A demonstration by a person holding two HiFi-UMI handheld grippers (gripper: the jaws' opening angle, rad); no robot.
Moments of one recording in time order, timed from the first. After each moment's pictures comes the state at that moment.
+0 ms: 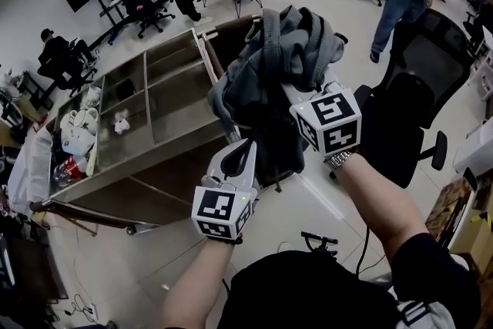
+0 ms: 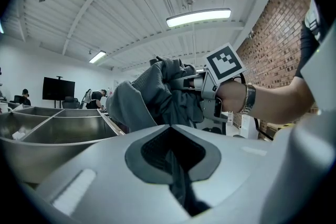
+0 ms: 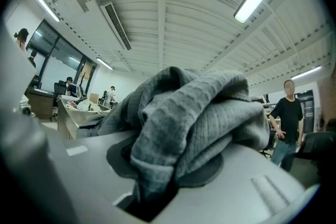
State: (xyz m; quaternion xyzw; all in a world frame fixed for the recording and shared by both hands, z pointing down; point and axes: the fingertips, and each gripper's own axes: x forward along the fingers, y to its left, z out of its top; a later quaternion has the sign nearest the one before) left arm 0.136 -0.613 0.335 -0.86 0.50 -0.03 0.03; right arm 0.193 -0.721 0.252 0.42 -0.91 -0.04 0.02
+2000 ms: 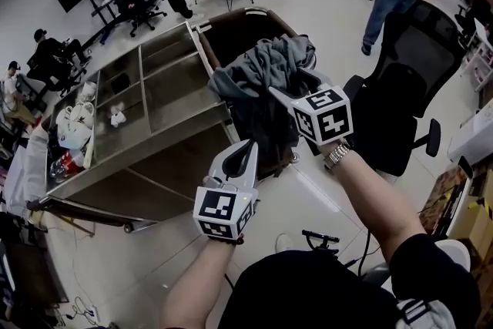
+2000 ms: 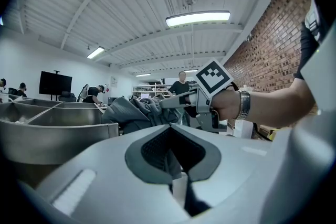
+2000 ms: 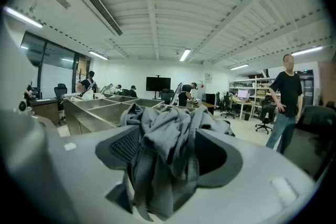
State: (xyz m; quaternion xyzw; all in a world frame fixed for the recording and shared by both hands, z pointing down) left arm 0.137 -0.587 0.351 -0.87 0.49 -0.03 0.01; right arm 0.189 -0.716 0.346 0.41 -0.90 0.08 0.11
